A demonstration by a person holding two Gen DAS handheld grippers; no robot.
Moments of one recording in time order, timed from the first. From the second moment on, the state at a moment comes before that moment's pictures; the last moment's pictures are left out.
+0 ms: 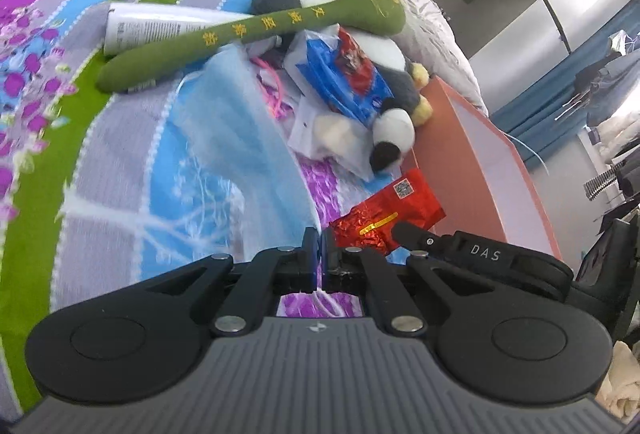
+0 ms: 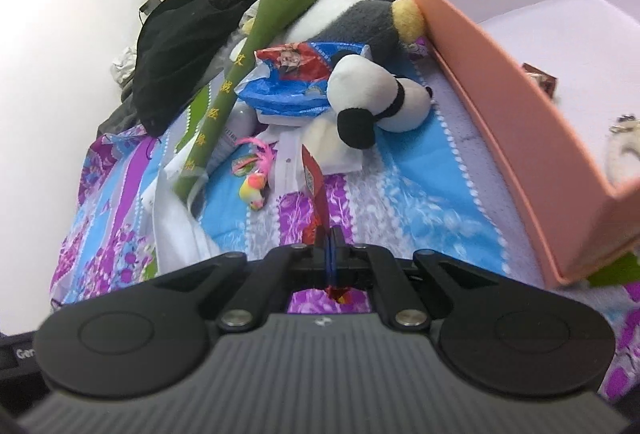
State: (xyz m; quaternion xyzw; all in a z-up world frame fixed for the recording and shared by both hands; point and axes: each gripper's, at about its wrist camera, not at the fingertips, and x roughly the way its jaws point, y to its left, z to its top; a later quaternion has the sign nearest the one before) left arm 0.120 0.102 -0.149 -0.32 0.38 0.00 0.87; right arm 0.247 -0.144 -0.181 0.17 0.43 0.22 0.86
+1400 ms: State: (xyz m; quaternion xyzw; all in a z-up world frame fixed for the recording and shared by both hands) left arm 0.111 0.068 -0.203 -0.31 0.47 0.04 0.83; right arm 0.191 -0.190 -0.202 0.09 0.40 0.20 0.89
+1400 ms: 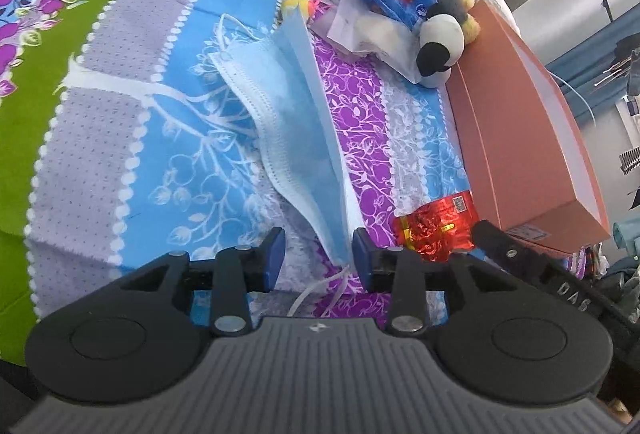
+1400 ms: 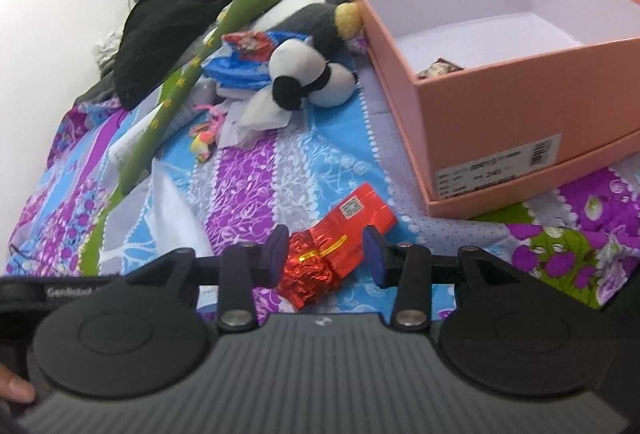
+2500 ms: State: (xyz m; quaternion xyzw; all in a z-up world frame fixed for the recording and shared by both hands) left arm 0.130 0.038 -0.195 -0.25 0.46 0.03 0.85; right arm 0.183 -0.157 -0.217 -0.04 0.39 0.28 0.88
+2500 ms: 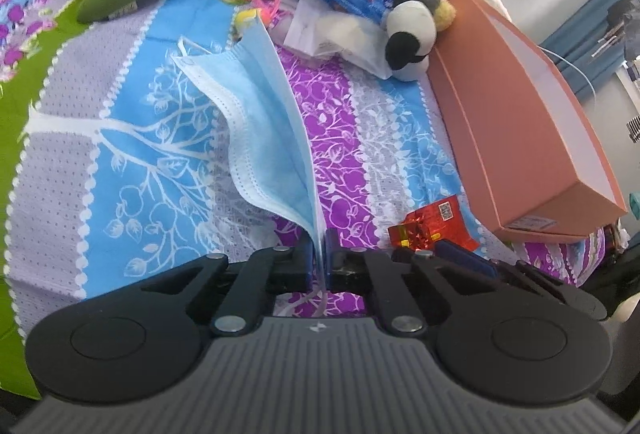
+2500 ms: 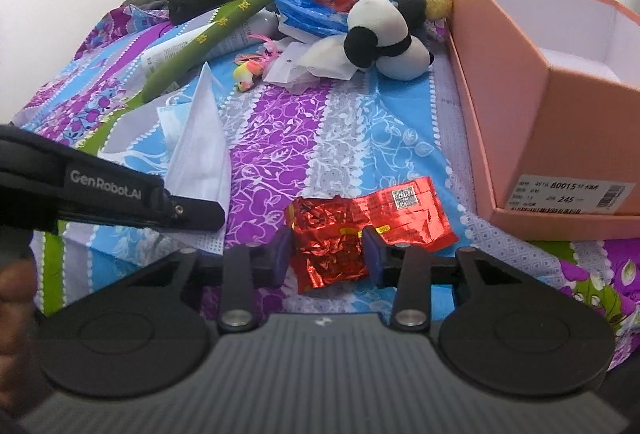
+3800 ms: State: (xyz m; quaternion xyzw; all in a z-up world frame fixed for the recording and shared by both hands) left arm 0.098 -0.018 -0.058 -0.13 0.38 -0.05 0.91; right arm 0.138 -0.223 -0.077 0.01 0.25 0.23 0.94
